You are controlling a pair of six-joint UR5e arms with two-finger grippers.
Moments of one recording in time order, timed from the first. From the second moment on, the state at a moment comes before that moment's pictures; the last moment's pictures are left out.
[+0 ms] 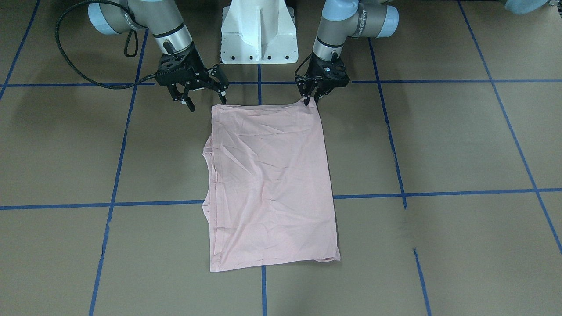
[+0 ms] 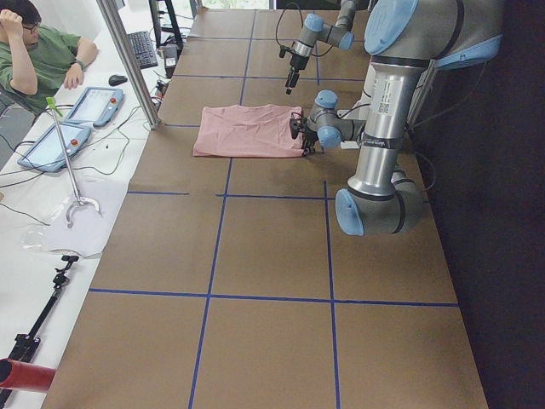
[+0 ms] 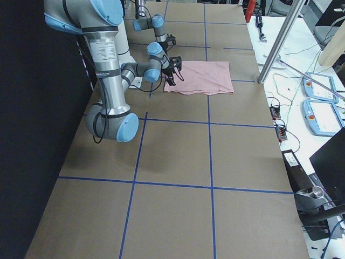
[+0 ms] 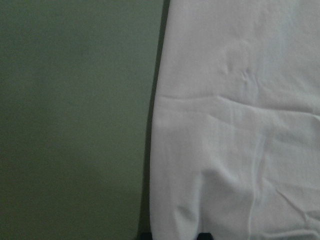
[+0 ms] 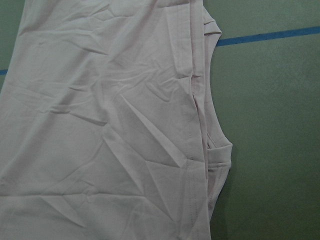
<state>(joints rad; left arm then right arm) -0.23 -1.88 -1.89 -1.90 -1.54 -1.59 0.34 -1.30 1.99 -1.16 1.51 1.36</state>
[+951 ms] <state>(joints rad) -0.23 -1.90 -1.92 -1.89 -1.60 -1.58 0.28 -1.11 1.89 -1.40 1.48 1.63</state>
